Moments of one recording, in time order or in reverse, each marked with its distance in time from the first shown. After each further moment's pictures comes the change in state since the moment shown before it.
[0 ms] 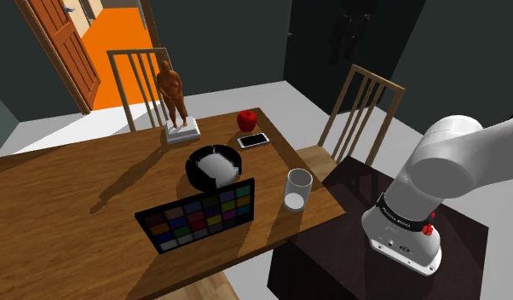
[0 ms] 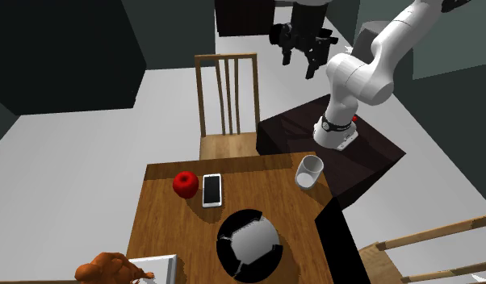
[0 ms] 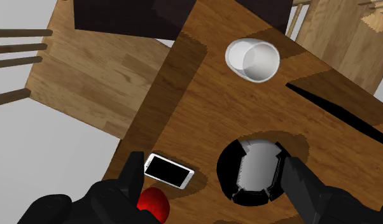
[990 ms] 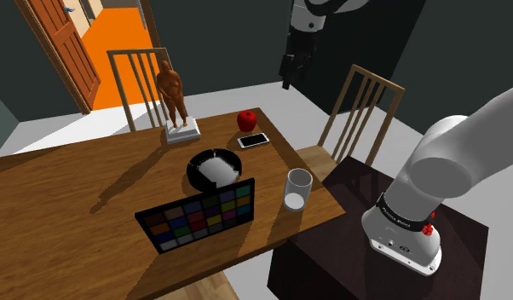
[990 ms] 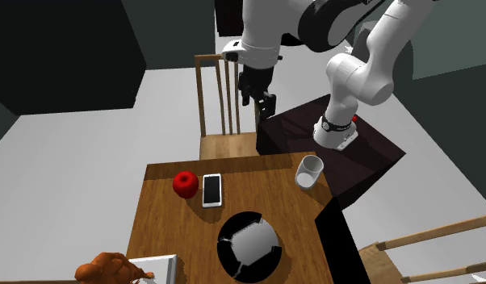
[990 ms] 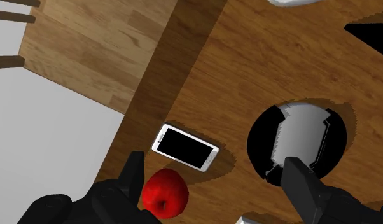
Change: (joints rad) arm -0.006 0.384 0.025 -0.009 -0.026 0.408 0.031
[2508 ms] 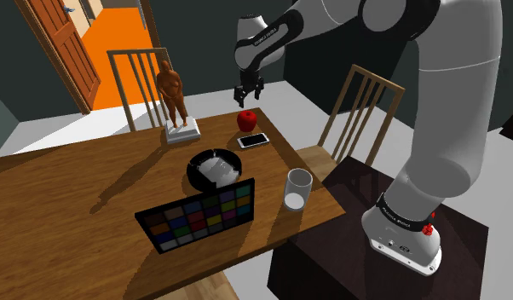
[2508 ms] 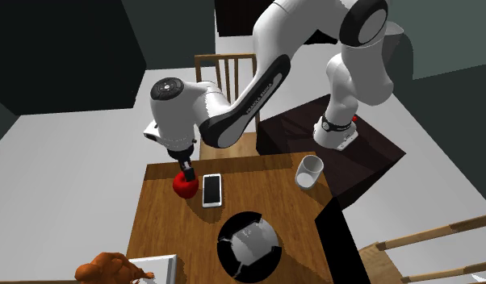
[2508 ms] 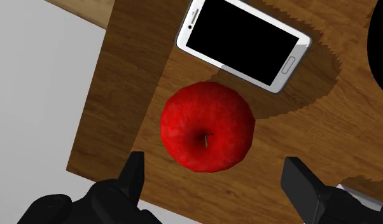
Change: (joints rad) arm -0.010 0.868 -0.008 0.574 -0.086 0.321 0.090
